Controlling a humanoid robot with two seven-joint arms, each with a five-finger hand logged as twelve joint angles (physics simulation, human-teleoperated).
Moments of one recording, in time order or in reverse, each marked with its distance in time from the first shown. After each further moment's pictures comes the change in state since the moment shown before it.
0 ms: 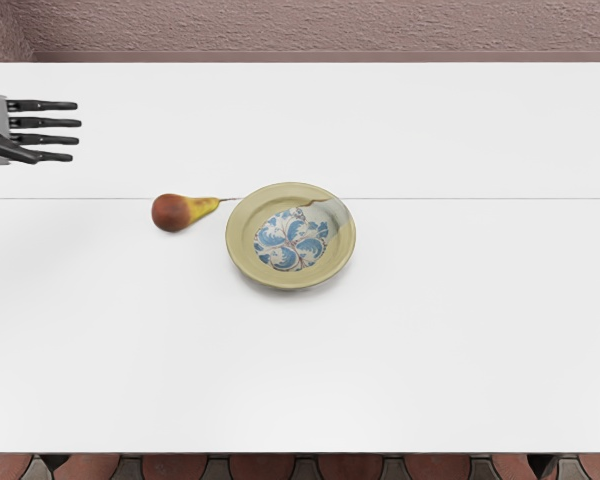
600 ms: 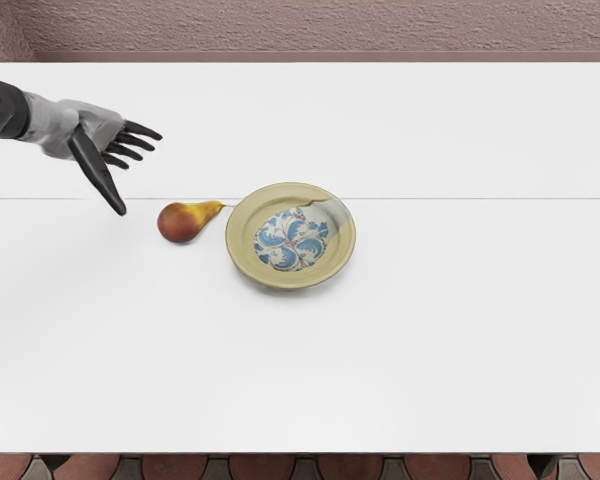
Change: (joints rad) left arm -0.208 -0.349 0.097 -0.003 0.719 0.072 0.000; right arm 0.000 0.000 0.000 0.000 -0.001 0.000 0.000
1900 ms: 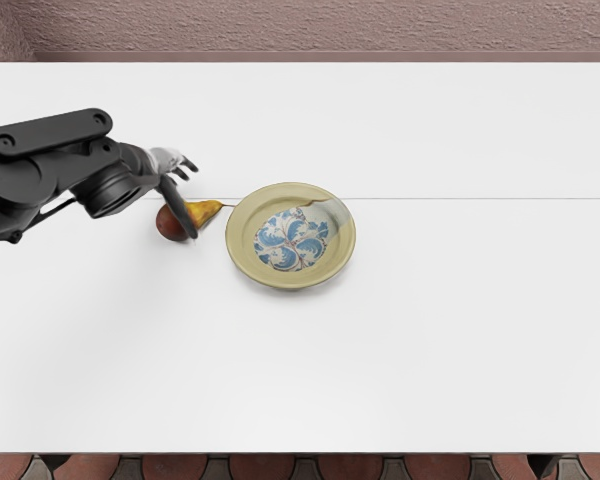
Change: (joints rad) left arm -0.014 -0.318 0.375 0.030 0.071 0.614 0.000; right arm 0.000 0.000 0.000 0.000 0.000 0.000 0.000
